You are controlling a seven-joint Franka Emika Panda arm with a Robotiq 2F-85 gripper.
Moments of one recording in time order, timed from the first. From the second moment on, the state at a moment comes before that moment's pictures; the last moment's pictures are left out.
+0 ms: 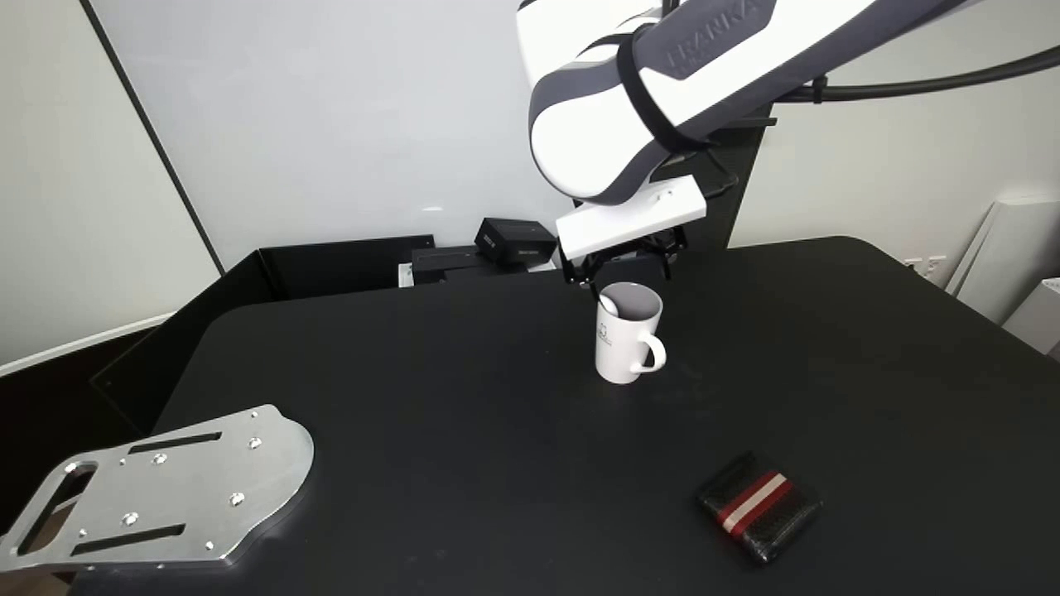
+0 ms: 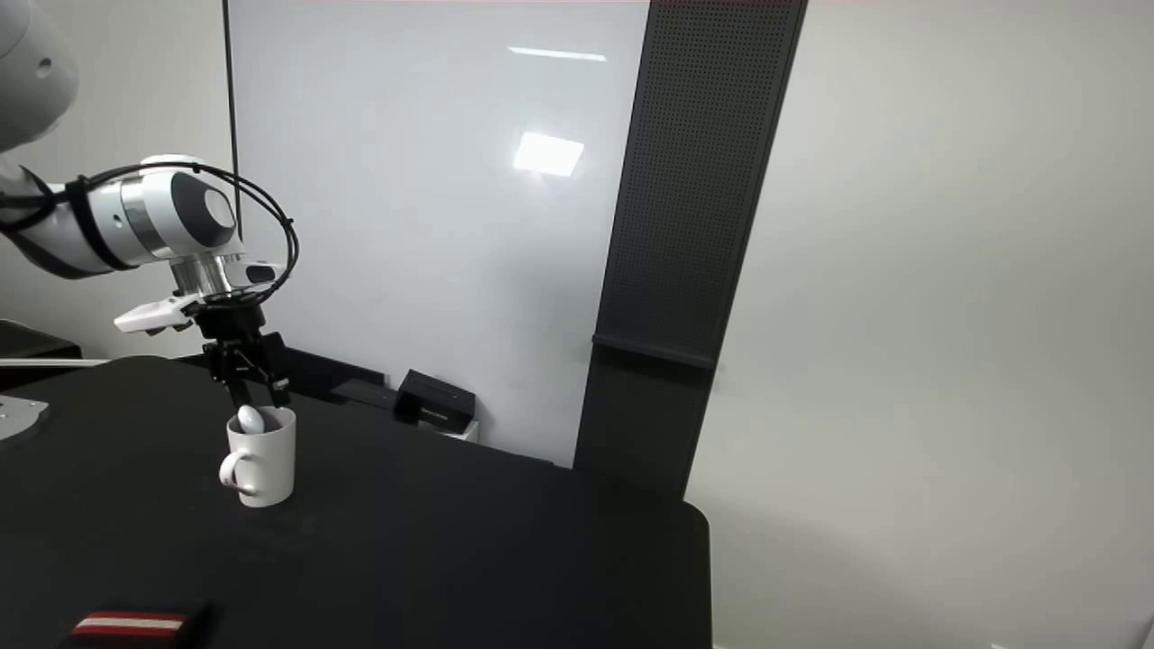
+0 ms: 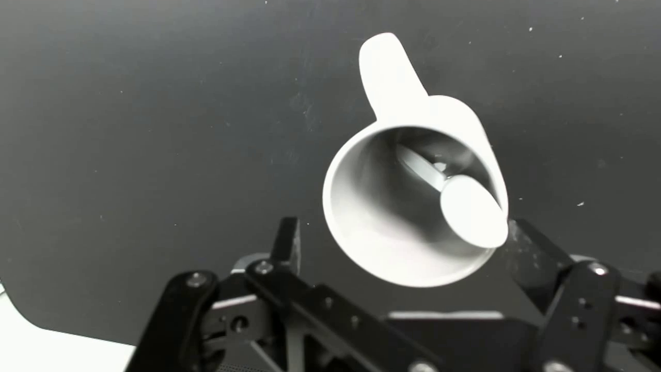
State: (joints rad) arm 0.44 0.93 -0.06 -1.25 -0.30 2.04 0.75
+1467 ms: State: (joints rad) arm 0.44 0.93 -0.08 -1.25 -0.30 2.02 0.75
